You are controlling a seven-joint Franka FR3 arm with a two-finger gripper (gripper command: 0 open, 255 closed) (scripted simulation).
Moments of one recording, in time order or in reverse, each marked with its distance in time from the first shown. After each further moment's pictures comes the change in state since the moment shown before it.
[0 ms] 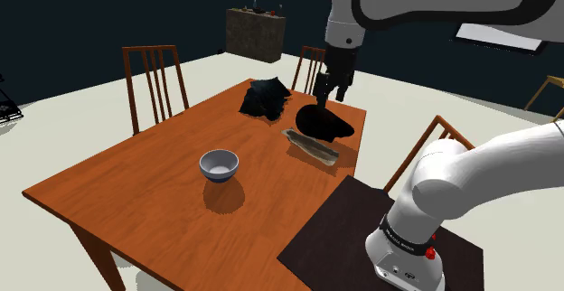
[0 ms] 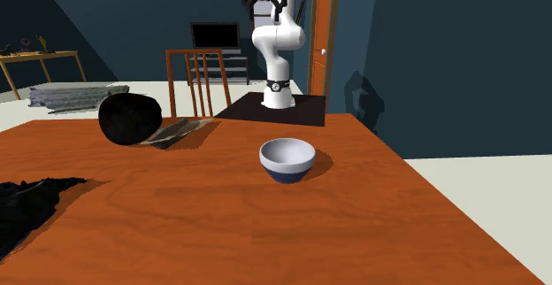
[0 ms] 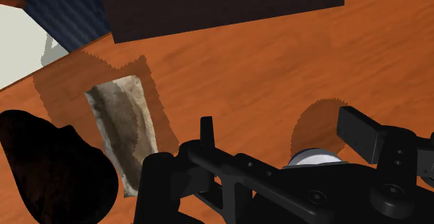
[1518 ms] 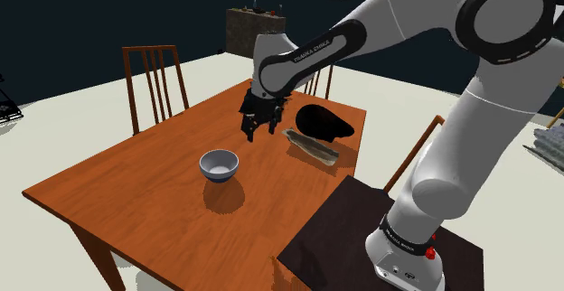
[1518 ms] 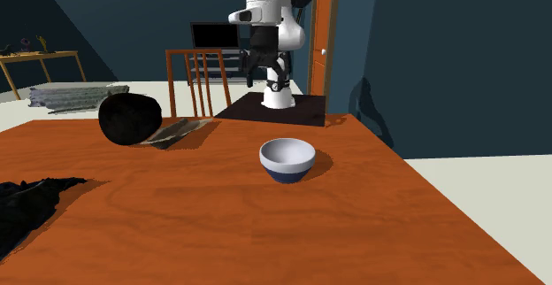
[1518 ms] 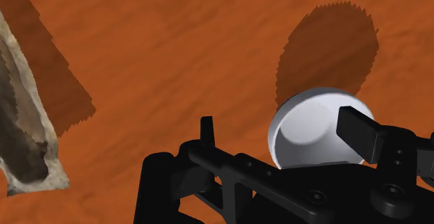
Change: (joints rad) arm 0.001 0.726 0.064 0.141 0.012 0.633 0.137
